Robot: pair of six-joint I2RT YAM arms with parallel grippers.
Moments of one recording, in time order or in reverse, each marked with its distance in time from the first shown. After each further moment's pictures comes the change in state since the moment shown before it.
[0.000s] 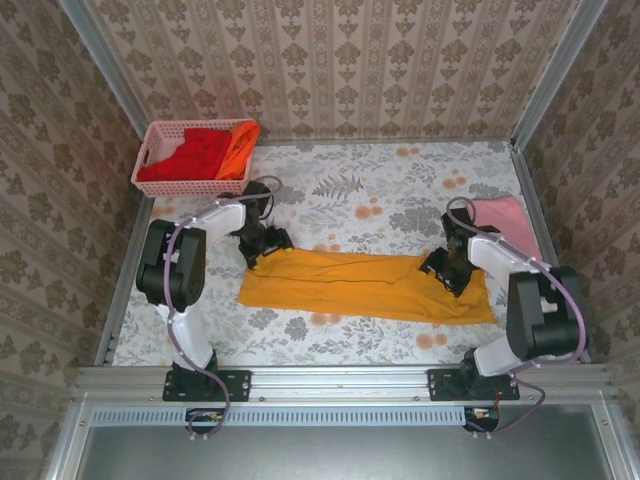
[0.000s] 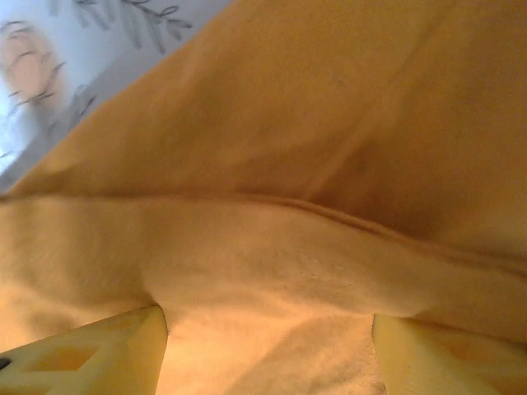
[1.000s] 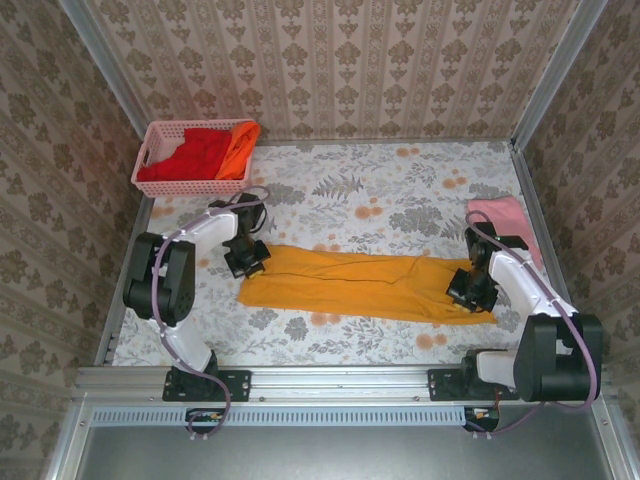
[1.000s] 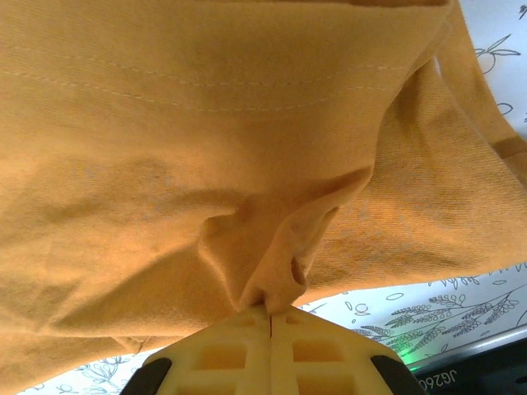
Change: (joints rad) left arm 0.008 -0.117 -0.116 -0.132 -0.174 -0.074; right arm -0.119 -0.261 -0.050 -0.375 0.052 -0.238
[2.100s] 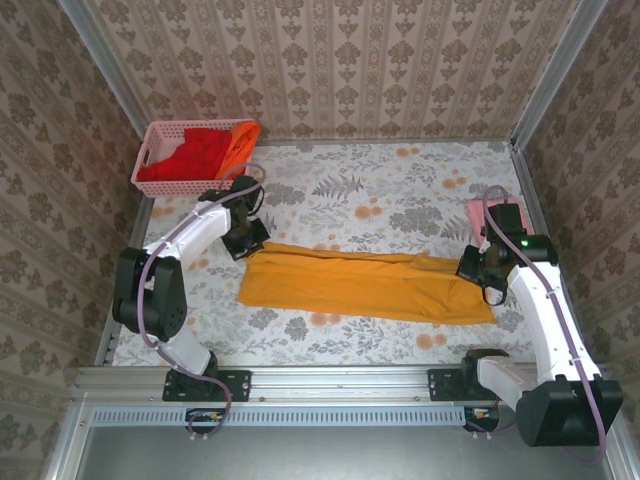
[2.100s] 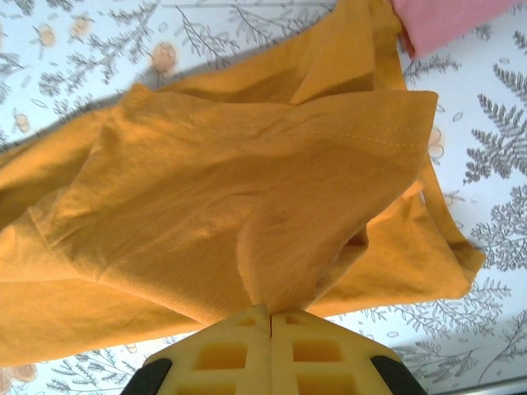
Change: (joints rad) left arm -0.014 -0.112 0.085 0.008 -0.056 -0.026; right arm 0.000 -0.230 0.189 -0.064 0.000 -0.152
